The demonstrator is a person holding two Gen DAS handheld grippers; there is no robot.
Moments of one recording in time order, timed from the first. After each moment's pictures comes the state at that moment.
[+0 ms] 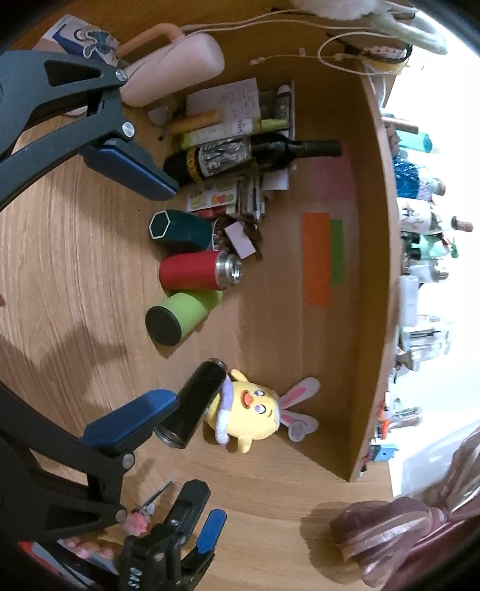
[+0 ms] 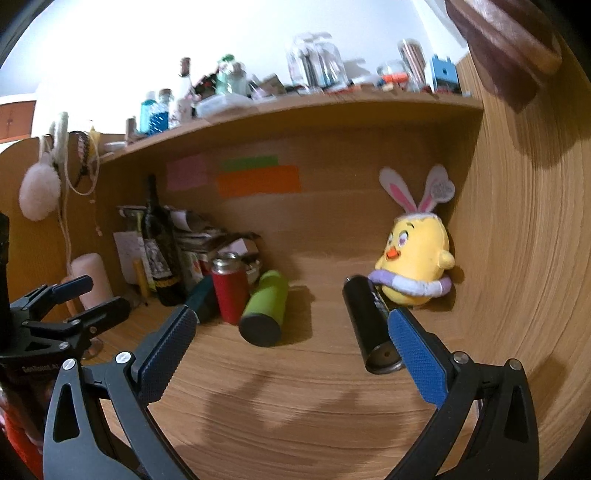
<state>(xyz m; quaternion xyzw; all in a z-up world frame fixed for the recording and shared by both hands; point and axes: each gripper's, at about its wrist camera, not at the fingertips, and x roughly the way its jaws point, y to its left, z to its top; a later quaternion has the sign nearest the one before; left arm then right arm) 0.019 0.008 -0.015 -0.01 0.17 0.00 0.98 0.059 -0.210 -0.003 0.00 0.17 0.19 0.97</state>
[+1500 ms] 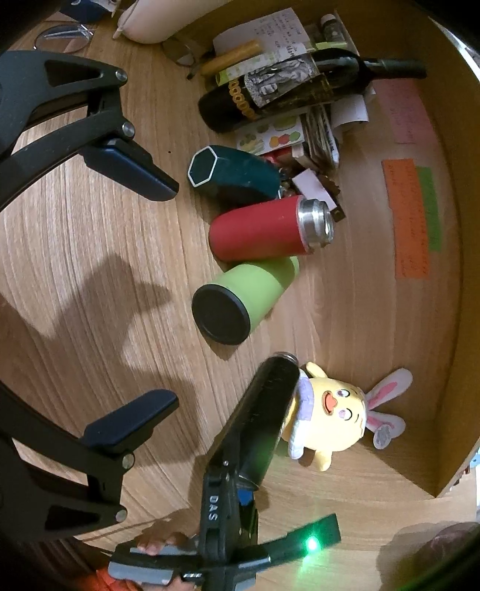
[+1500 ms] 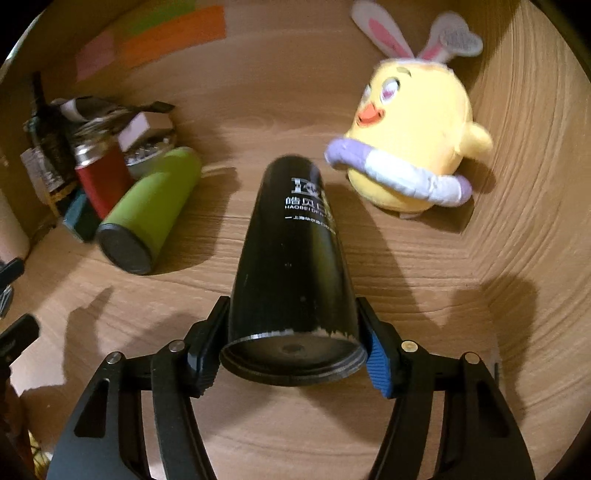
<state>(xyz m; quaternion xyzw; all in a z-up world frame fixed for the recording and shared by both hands) 0.111 -0.009 -0.095 0.02 0.28 -0.05 0.96 0.214 -0.226 -0.098 -0.06 0.38 0.15 0.91</state>
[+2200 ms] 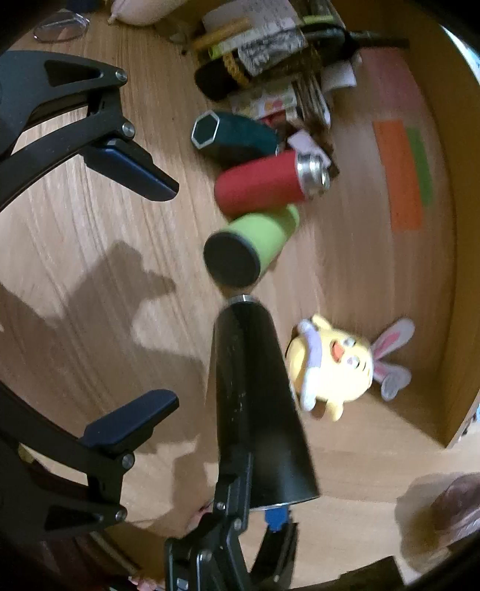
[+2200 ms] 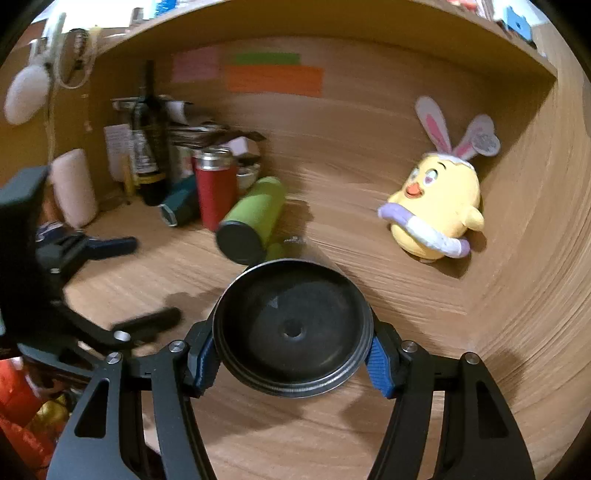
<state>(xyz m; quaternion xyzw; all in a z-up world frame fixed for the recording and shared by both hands) 0.089 -0.035 -0.095 0.03 0.29 -0.12 0.95 0.103 -0.194 -0.039 -0.13 0.31 0.22 0.92</state>
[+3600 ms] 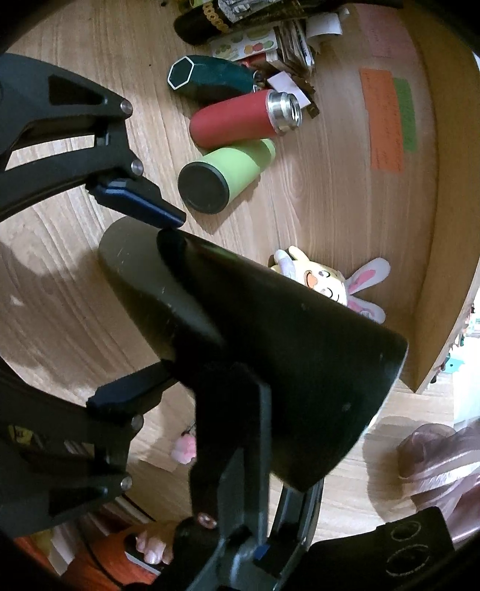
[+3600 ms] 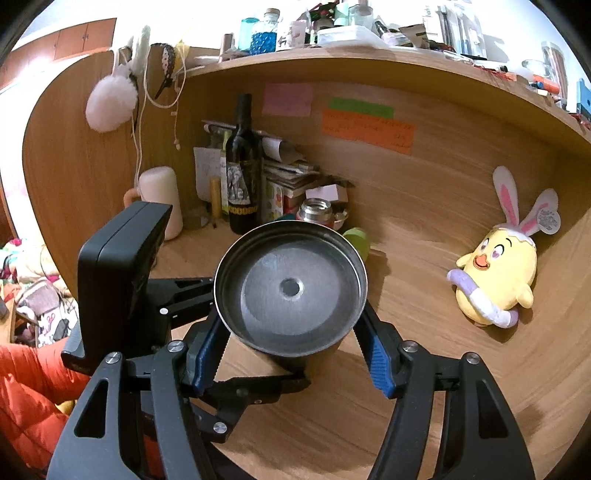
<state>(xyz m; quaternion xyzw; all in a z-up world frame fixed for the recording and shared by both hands) 0.079 -0.040 -0.069 -0.01 0.26 -0.25 0.93 0.075 -0.156 0.012 -0.14 0.26 0.36 0.88</state>
